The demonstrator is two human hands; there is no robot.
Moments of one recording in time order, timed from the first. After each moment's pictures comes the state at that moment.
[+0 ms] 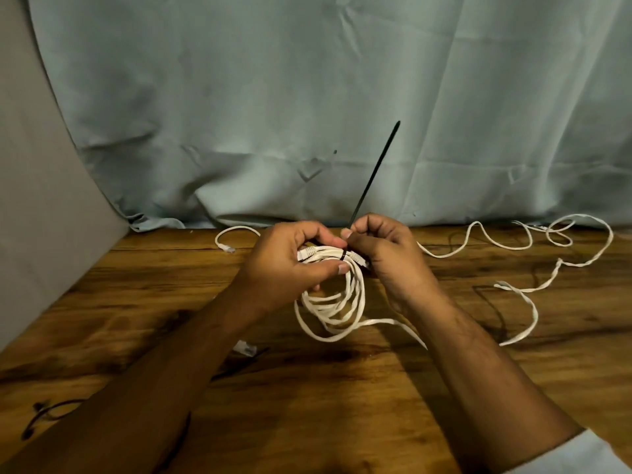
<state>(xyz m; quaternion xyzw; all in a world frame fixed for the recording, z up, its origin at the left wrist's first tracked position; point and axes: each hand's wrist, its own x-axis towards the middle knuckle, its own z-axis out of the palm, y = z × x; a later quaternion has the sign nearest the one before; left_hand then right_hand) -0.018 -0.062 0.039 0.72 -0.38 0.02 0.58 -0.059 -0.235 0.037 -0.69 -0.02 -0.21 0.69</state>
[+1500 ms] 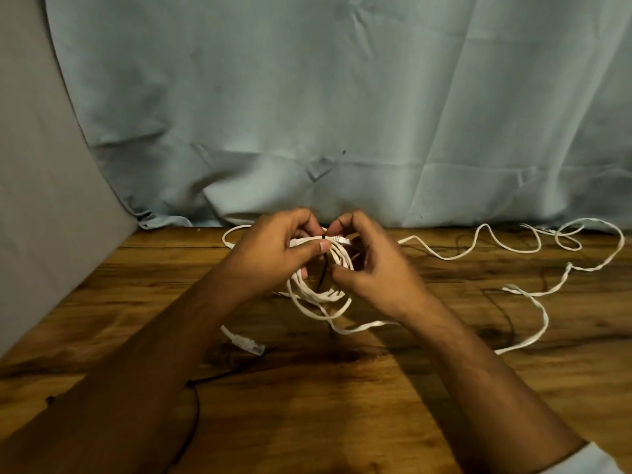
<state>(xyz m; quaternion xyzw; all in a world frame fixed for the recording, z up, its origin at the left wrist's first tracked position) -0.001 -0.041 0.056 0.81 -0.36 0.06 0.46 -0.062 -0.225 0.033 -0.85 -0.15 -0.24 0.45</state>
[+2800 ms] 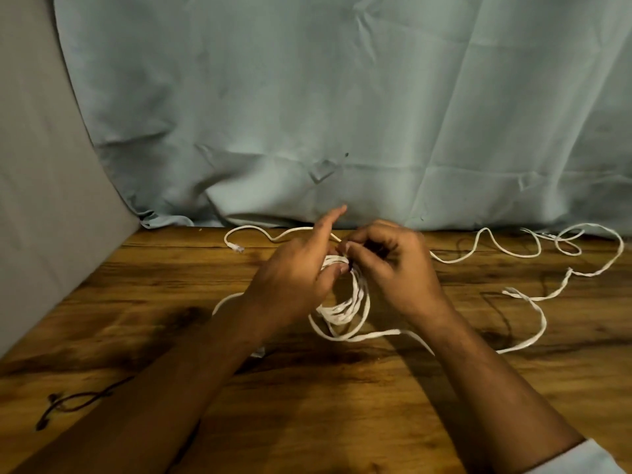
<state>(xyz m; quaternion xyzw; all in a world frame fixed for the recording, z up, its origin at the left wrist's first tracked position) -0.021 -0.061 0.031 0.83 -0.40 0.16 0.35 -0.061 -0.241 0.032 -0.83 -0.16 -0.36 0.39</state>
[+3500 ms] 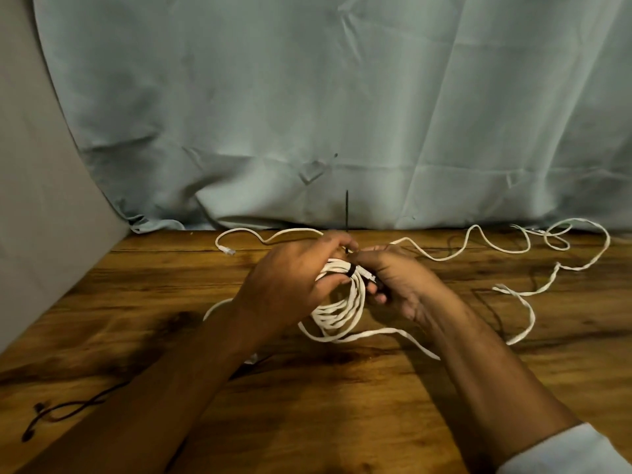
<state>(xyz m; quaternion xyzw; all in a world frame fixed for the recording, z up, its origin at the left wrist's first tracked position) -0.025 -0.062 0.031 0.79 -0.48 0.24 0.30 -0.060 -0.248 0.033 -0.71 0.07 -0.03 0.70</state>
